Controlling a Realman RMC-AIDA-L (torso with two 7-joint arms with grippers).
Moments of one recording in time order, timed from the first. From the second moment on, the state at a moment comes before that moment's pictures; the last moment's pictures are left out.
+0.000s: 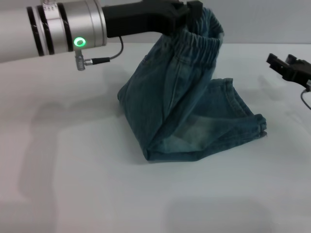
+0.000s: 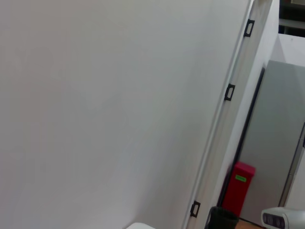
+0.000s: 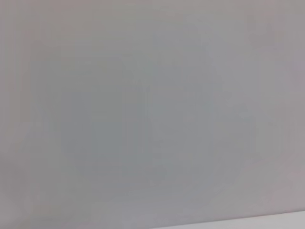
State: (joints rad) left arm -0.74 -2.07 1.13 0.78 1.51 1.25 -1.71; right arm 0.57 2.07 -0.59 -0.32 -1.44 -0.87 1.17
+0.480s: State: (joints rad) left arm -0.74 -2.07 1.28 0.74 1.37 1.21 -1.63; right arm 0.56 2.07 -0.58 -0.32 -1.44 -0.87 1.17
